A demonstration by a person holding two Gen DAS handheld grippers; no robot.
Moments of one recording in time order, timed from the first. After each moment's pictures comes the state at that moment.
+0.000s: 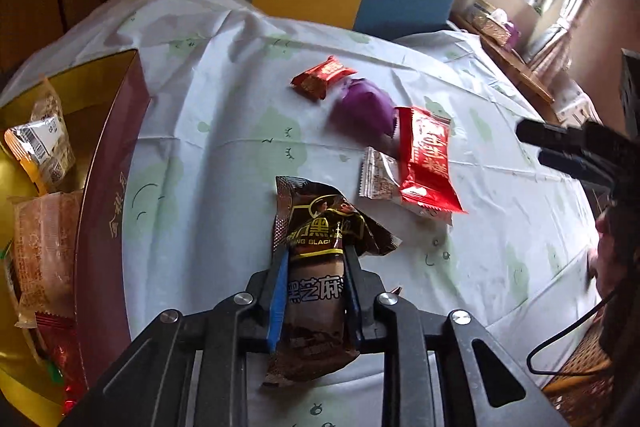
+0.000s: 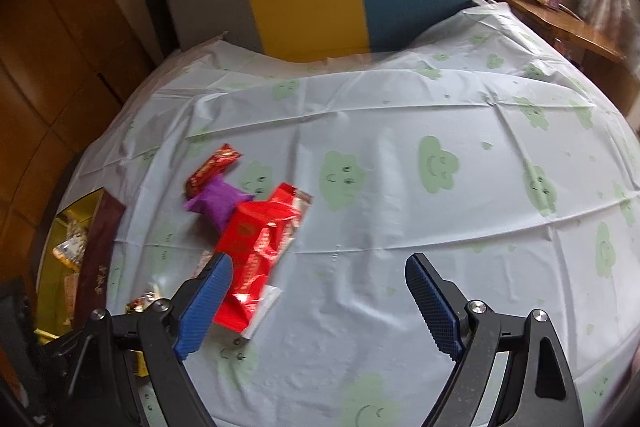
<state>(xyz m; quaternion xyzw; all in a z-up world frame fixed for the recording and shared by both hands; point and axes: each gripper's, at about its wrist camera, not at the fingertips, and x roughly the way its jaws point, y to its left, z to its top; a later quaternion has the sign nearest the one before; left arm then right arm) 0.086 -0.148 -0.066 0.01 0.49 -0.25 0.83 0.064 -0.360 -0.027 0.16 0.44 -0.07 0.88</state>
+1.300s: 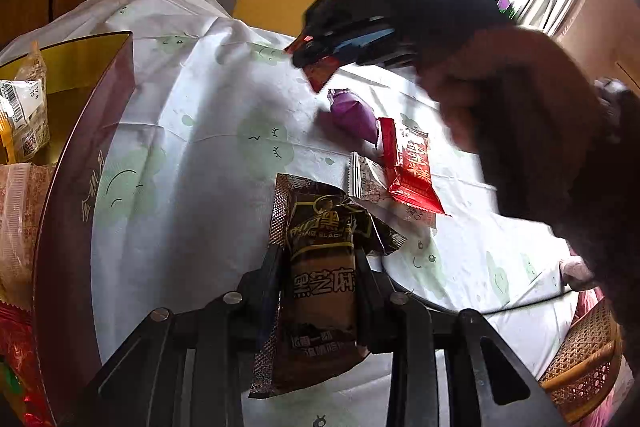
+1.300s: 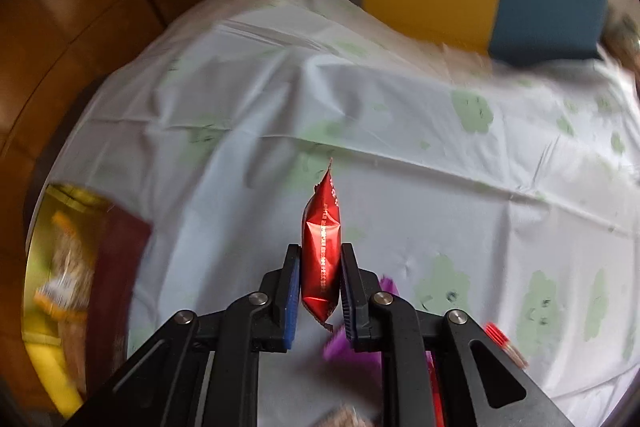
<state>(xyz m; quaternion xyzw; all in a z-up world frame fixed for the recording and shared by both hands) 0.080 -0.124 -0.084 -0.05 0.46 -0.31 0.83 0.241 -0.243 -0.050 0.05 0.52 0.03 0.85</state>
